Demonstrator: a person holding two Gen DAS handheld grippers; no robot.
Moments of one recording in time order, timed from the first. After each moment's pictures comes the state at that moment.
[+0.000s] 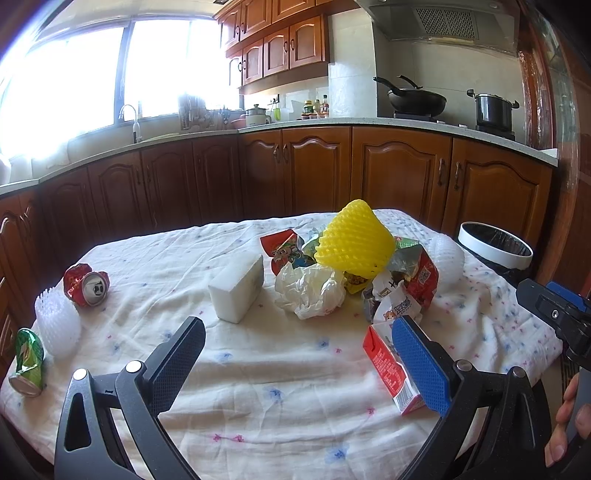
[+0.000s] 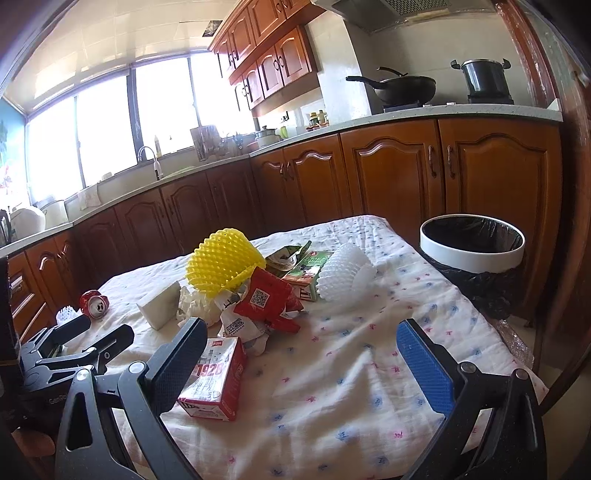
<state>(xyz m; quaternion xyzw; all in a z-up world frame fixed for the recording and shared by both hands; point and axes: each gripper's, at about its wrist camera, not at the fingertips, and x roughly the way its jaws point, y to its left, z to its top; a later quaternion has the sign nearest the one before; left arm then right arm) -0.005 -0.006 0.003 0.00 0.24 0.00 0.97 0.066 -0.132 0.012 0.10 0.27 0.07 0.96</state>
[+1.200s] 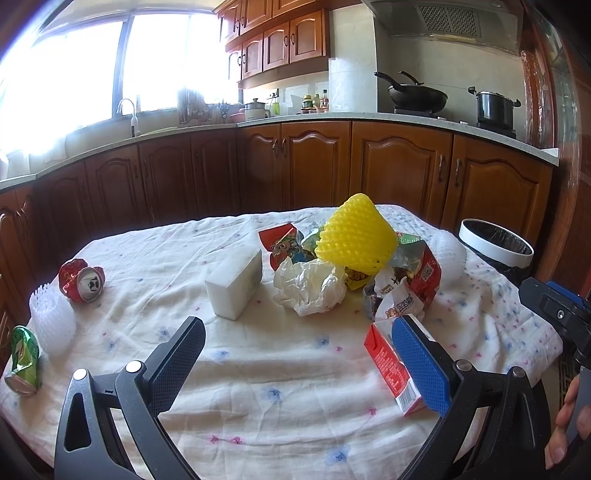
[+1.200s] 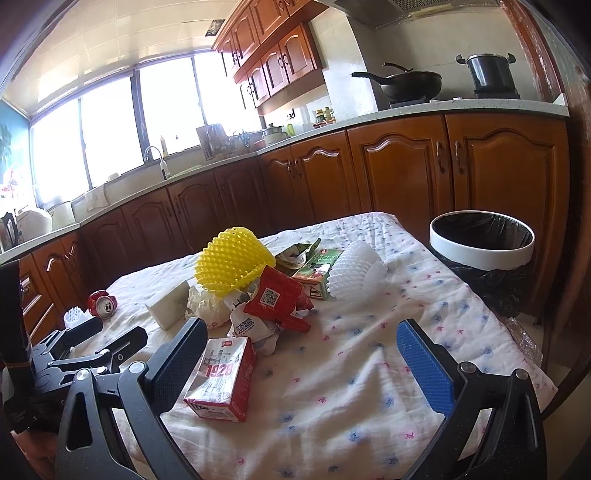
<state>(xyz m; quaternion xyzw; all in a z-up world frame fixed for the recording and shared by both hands) 0.001 -0.004 -0.002 -0.01 0.25 0.00 0.97 0.070 -0.126 0.009 0.11 0.27 0.08 0.95</state>
